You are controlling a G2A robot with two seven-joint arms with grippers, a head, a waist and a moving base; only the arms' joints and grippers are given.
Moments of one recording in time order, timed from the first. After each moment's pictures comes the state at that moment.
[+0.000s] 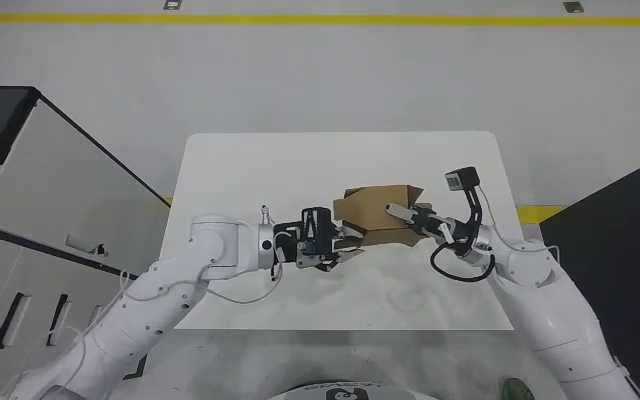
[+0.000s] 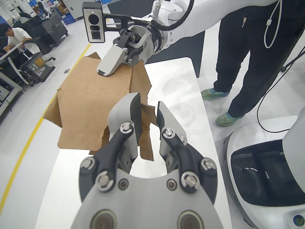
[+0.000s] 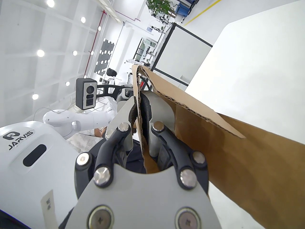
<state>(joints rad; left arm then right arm) 1.16 -0.94 -0.90 -1.90 1.20 -0.80 -0.07 -1.46 -0.96 1.30 -1.67 0.41 -0.53 0.85</state>
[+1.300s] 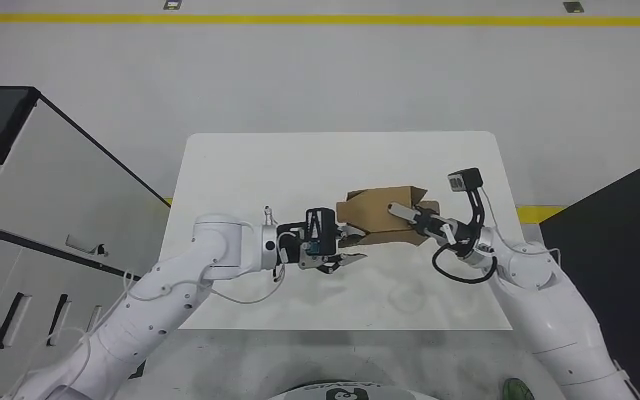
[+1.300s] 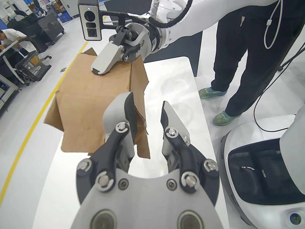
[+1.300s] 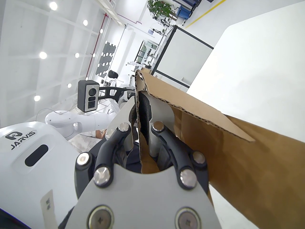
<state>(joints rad) 1.17 -0.96 -0.91 -1.90 1.19 -0.82 -0.11 -1.49 -0.97 1.33 -1.68 0.42 -0.54 0.84</state>
